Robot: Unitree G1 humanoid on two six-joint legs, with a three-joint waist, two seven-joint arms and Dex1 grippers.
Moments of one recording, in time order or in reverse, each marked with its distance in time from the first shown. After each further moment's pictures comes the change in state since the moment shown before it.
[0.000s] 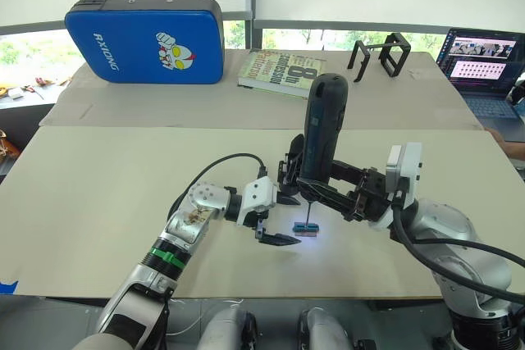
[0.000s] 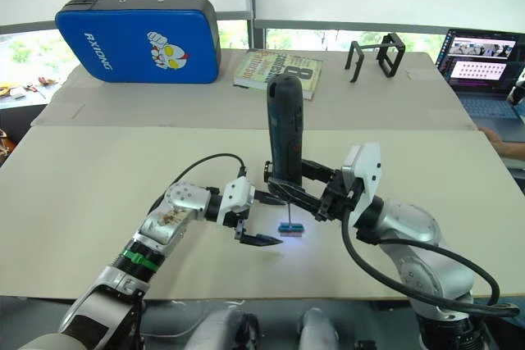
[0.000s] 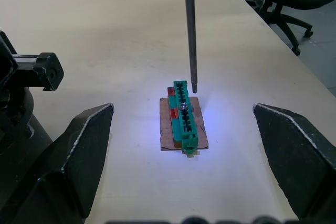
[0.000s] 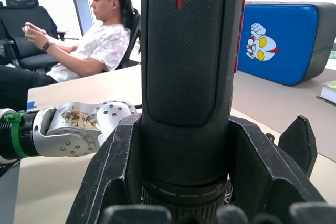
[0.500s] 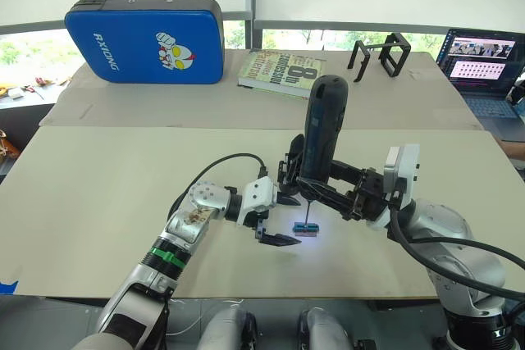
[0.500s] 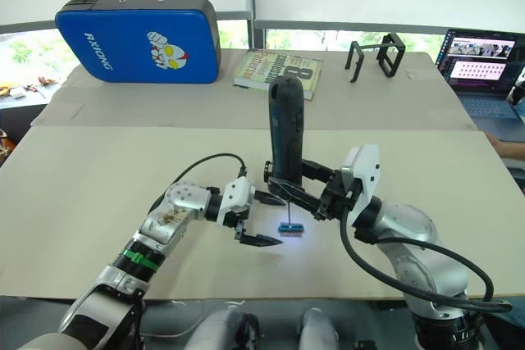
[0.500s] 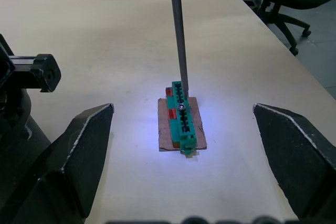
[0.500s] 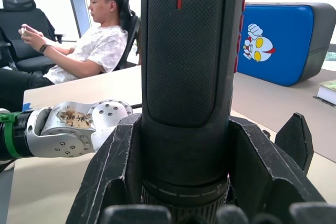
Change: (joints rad) left arm -0.003 0.002 -0.004 0.000 -0.001 0.002 -0.012; right arm 0.004 0.019 0.008 0.029 -0.028 -0.032 0.017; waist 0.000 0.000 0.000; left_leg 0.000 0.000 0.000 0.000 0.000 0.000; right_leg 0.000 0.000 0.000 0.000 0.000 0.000
